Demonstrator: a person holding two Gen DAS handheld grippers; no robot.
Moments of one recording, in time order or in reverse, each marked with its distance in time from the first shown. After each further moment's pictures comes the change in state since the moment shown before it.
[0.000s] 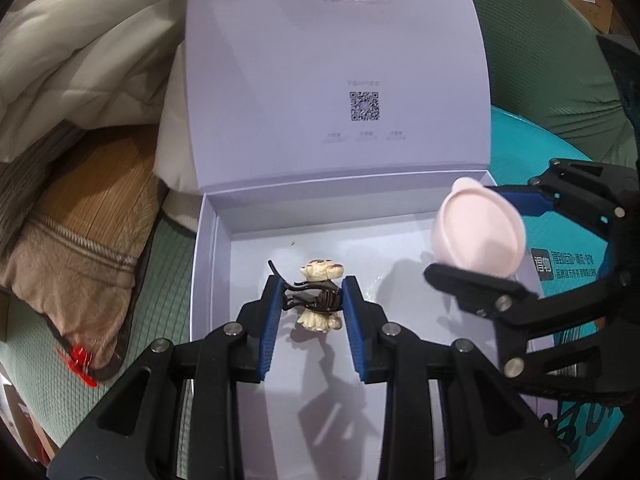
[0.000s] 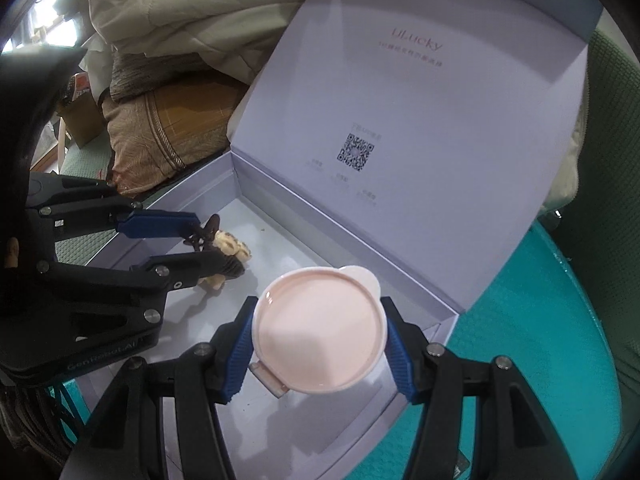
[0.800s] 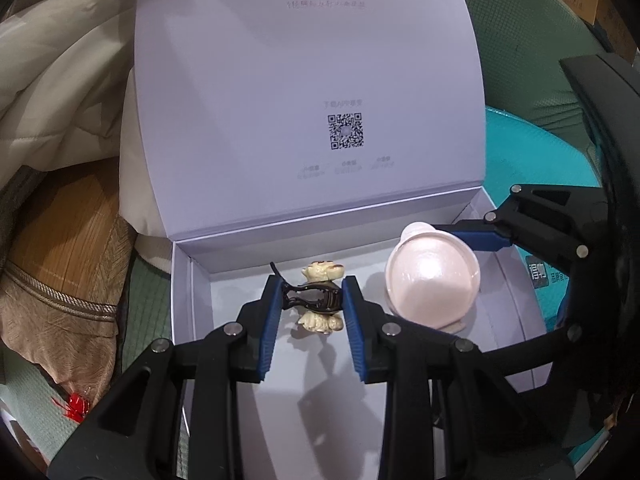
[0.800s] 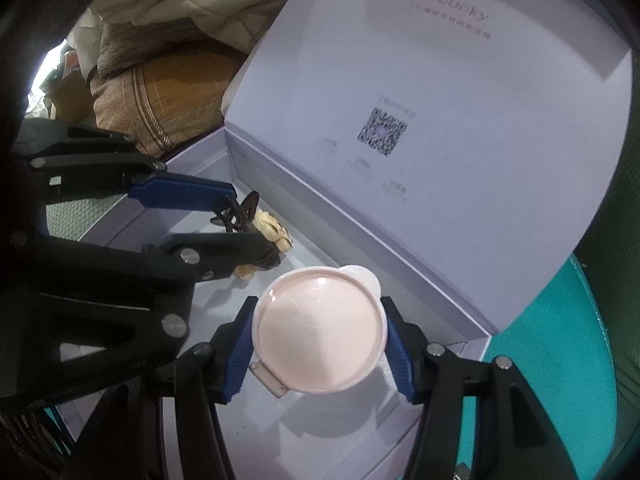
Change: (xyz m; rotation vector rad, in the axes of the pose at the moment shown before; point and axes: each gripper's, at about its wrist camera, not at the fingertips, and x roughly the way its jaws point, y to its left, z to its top) left arm 0.013 0.004 0.013 0.054 0.008 -0.055; right arm 0.035 0.008 0.006 -0.052 0.073 0.001
